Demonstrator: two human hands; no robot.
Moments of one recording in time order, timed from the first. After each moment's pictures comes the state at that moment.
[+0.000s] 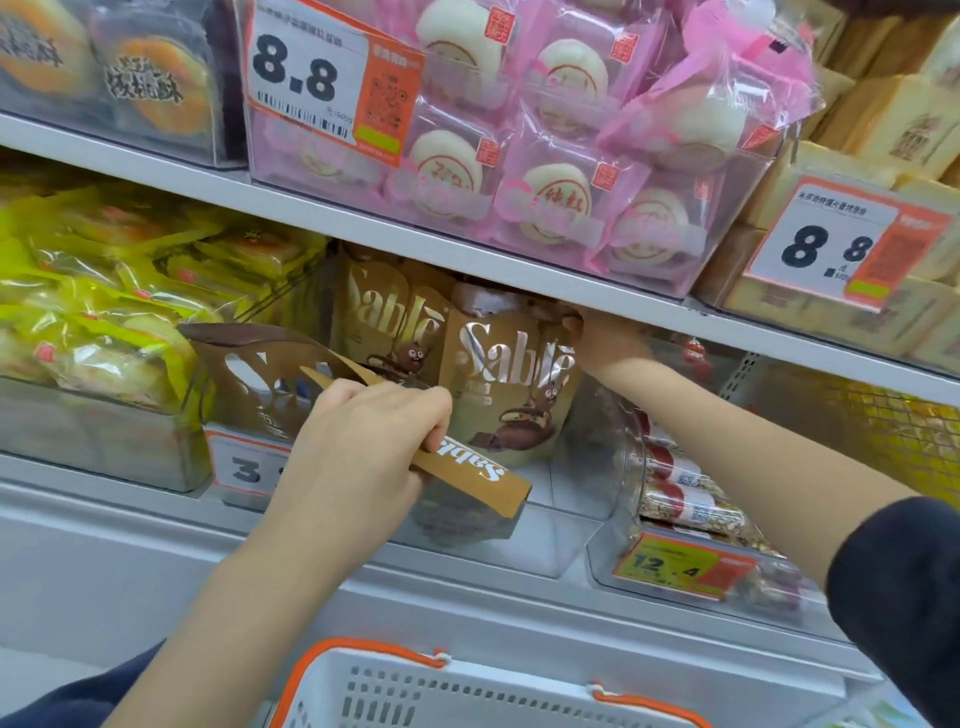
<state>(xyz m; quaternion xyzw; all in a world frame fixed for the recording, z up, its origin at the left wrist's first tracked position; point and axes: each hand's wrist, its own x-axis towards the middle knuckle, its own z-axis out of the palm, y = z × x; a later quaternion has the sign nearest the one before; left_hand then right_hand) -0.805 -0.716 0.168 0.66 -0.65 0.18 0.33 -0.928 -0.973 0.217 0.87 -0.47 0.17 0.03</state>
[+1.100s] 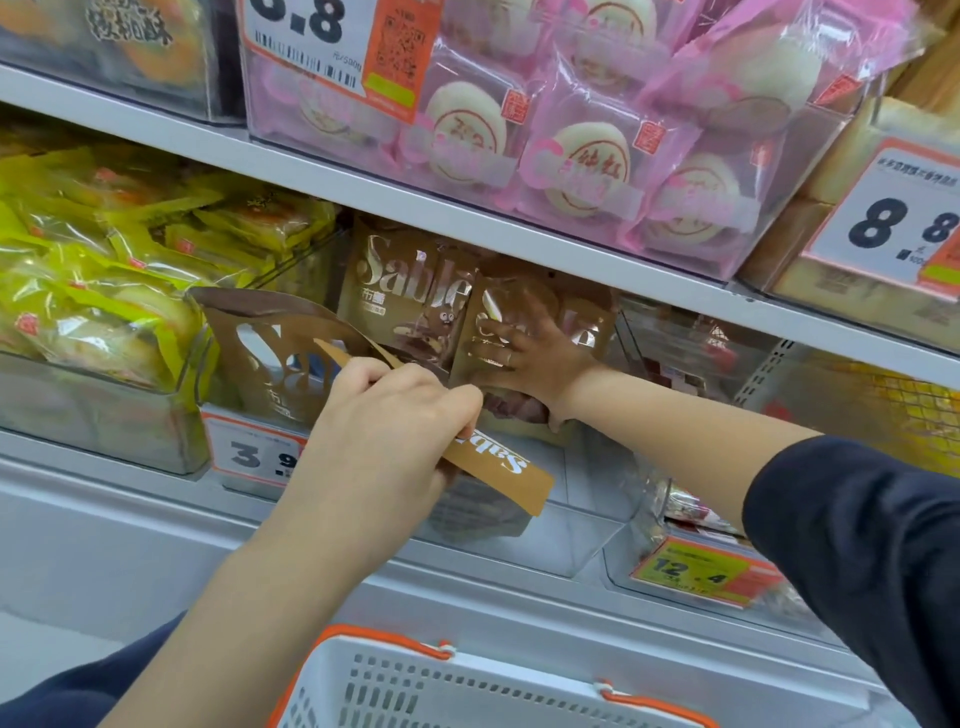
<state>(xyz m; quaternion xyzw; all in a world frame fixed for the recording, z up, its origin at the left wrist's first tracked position) -0.816 -0.721 0.173 0.69 -0.63 0.19 0.28 -0.888 -0.962 0.174 0.83 -0.10 -0.24 0.49</state>
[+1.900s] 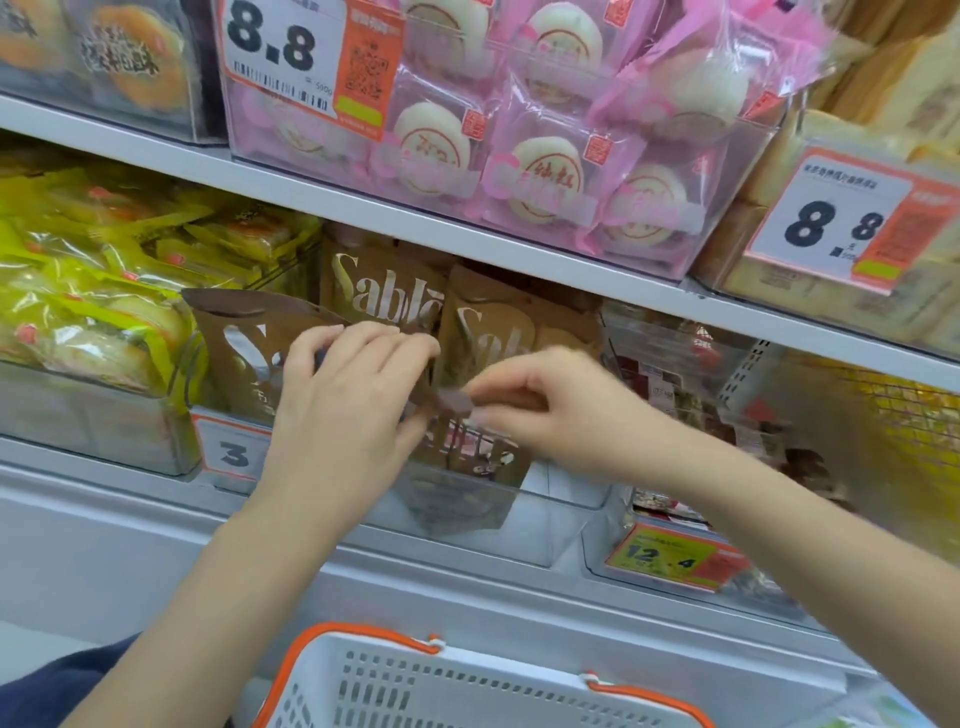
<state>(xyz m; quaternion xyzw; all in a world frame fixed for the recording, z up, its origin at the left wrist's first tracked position) -0.810 -0.728 0.170 0.70 -0.56 0.29 0.33 -0.960 -0.834 0.242 0.96 -0.17 0.10 -0.22</state>
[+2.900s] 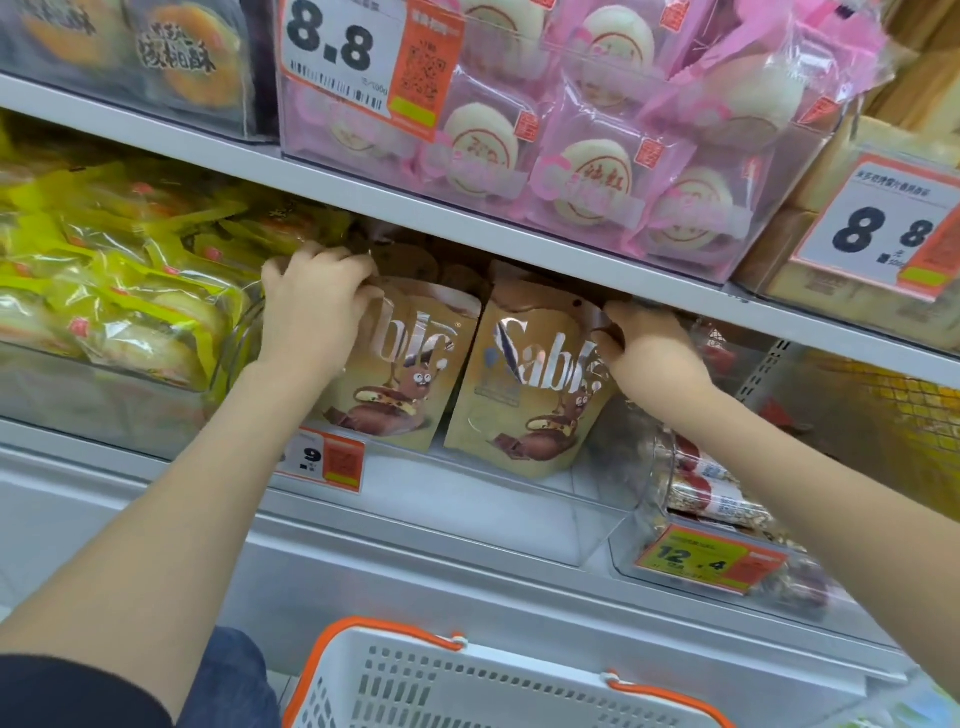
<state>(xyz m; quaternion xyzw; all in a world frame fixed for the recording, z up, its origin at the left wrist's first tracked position) -0.703 -0.782 0.178 0.78 -0.46 0.27 0.33 -0.953 -0.921 0.224 0.89 -0.41 0.18 0.08</state>
